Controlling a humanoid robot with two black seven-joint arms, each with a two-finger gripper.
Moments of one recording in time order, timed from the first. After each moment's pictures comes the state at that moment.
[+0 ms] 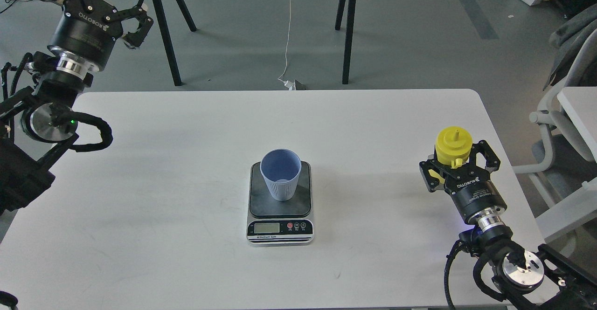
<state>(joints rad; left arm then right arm) -0.80 0.57 -0.72 -0.94 -0.12 -0.43 -0.49 0.12 -0.35 0.91 1.13 0.39 0.49 0.28</state>
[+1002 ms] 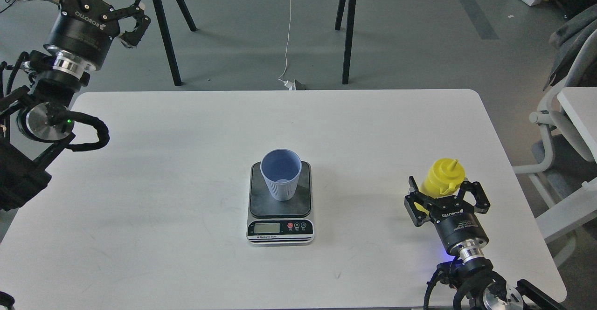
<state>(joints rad) -0.80 0.58 -0.72 -0.95 -0.12 -0.43 -0.49 -0.03 -0.26 0.96 1.18 0.41 0.49 0.28</state>
